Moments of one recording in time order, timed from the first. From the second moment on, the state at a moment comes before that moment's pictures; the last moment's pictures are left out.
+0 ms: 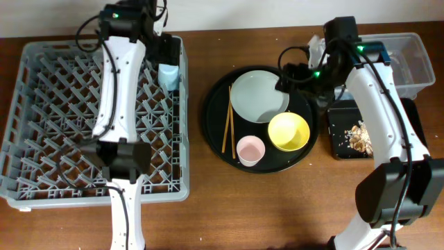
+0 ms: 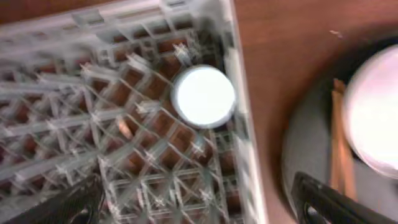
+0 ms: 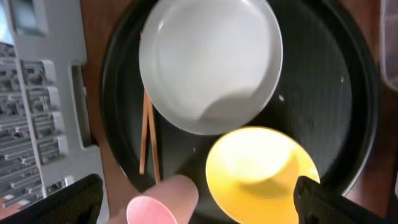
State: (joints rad) left arm -0.17 2.42 2.84 -1.58 -0.04 0.02; right arm 0.05 1.86 1.77 -1.21 -0.38 0.19
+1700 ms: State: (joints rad) left arm -0.17 2.39 2.98 -1.68 1.41 0.04; right arm 0.17 1.72 1.46 0.19 -1.19 0.68
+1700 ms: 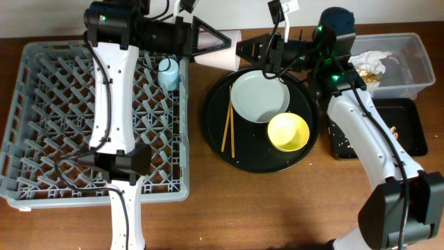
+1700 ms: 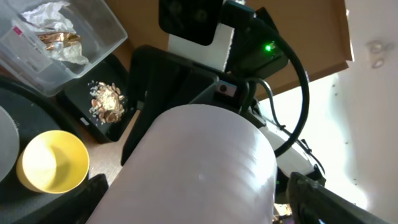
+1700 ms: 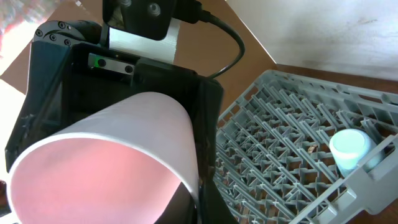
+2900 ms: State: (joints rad) left arm -0.16 2.39 2.98 -1.68 1.31 0.06; right arm 0.11 1.72 1.46 0.08 -1.10 0.67
